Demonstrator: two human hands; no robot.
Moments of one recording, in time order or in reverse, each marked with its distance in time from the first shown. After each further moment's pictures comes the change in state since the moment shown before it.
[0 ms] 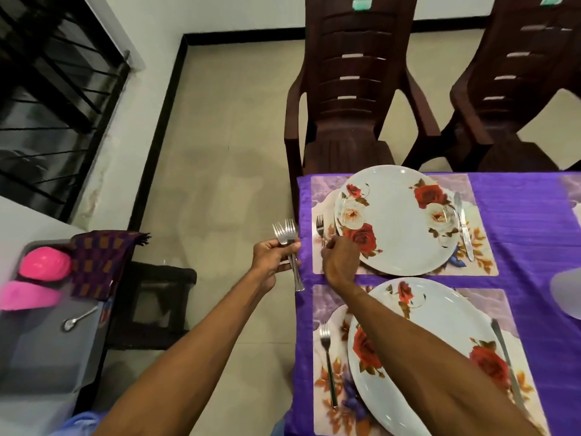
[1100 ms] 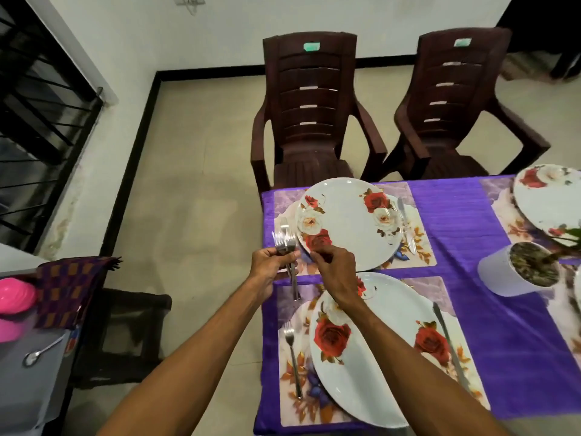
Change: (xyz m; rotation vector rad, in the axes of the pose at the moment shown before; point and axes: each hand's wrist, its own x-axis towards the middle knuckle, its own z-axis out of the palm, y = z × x) left_hand -0.052 -0.010 0.072 0.069 -0.096 0.069; right_hand -0.036 0.040 -0.107 0.241 0.012 -0.215
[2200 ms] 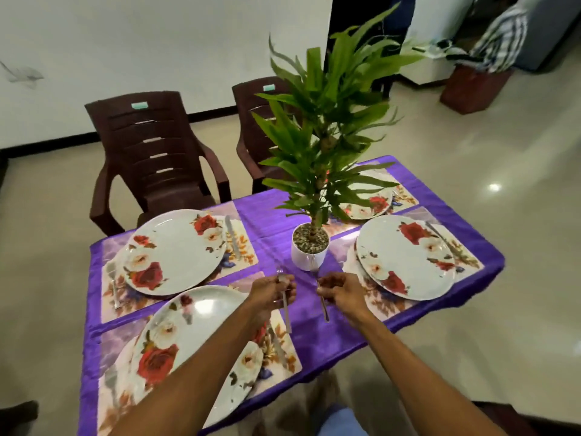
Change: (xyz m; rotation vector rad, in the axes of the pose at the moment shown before) left_hand -0.120 -0.125 0.370 0.151 -0.455 -0.151; right_hand -0.110 0.218 -0.382 0.389 0.172 0.390
